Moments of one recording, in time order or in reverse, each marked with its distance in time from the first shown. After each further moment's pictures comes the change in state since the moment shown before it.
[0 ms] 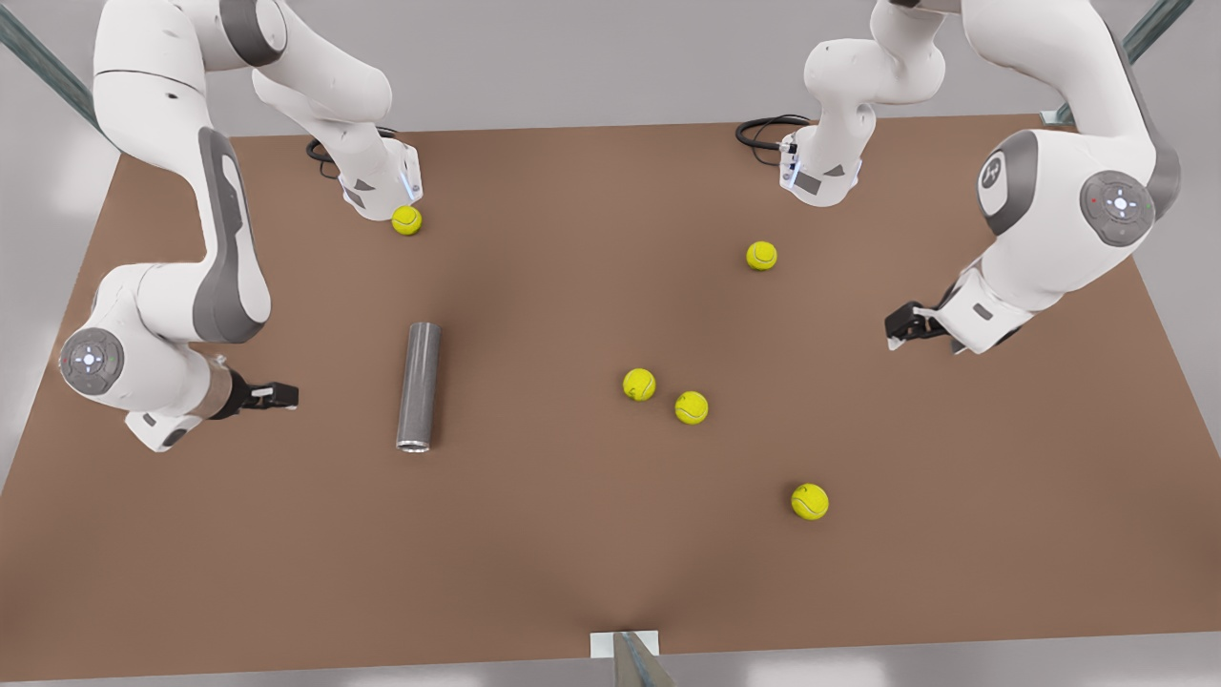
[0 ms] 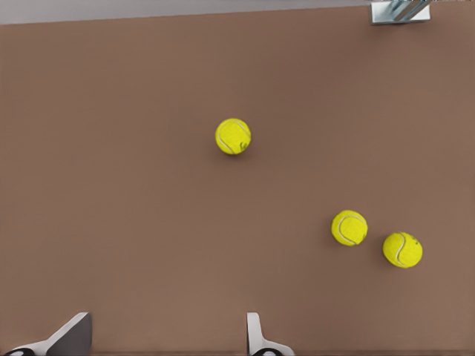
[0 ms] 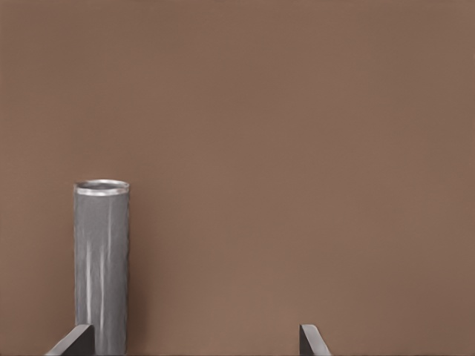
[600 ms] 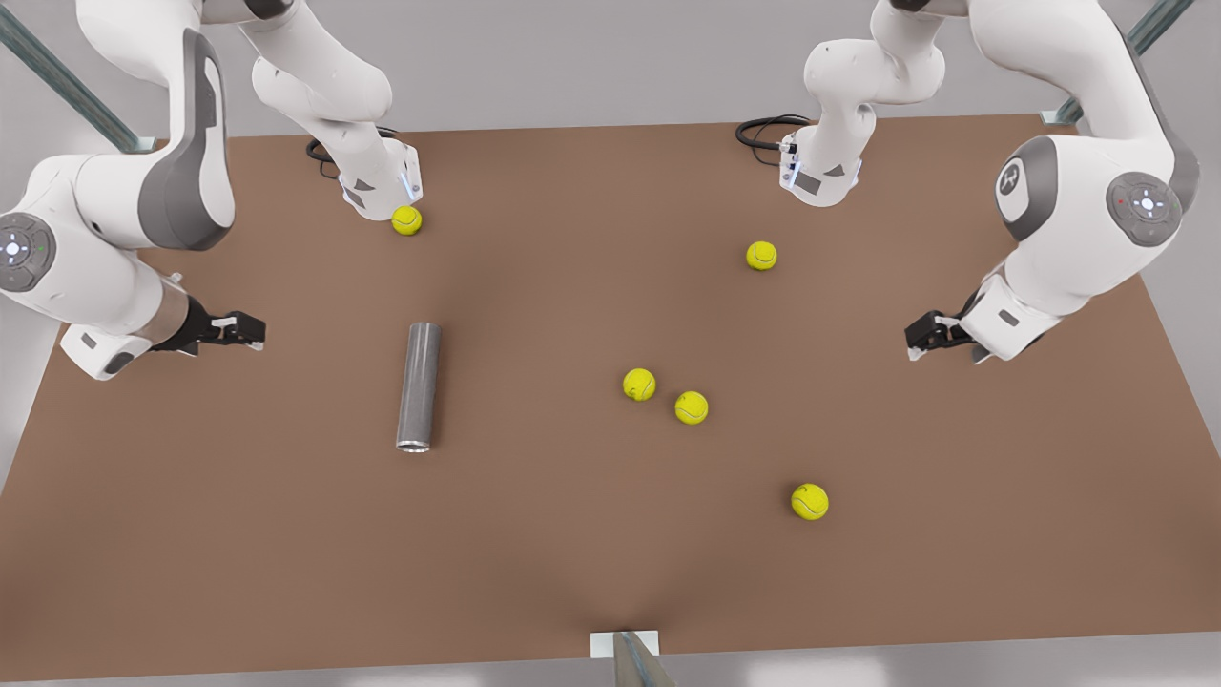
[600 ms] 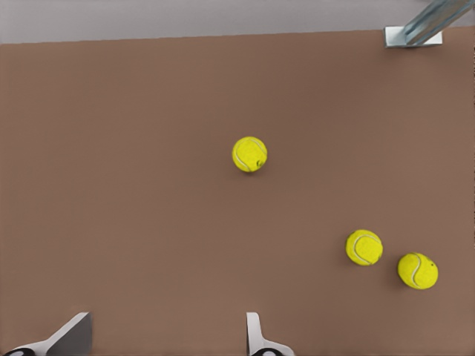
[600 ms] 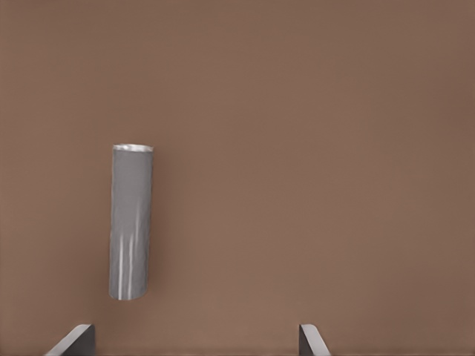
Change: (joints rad) left arm 0.006 0.009 0.028 0.008 0.005 0.041 0.018; right arm 0.002 -0.213 -0.009 0.097 0.000 -0.287 -0.004
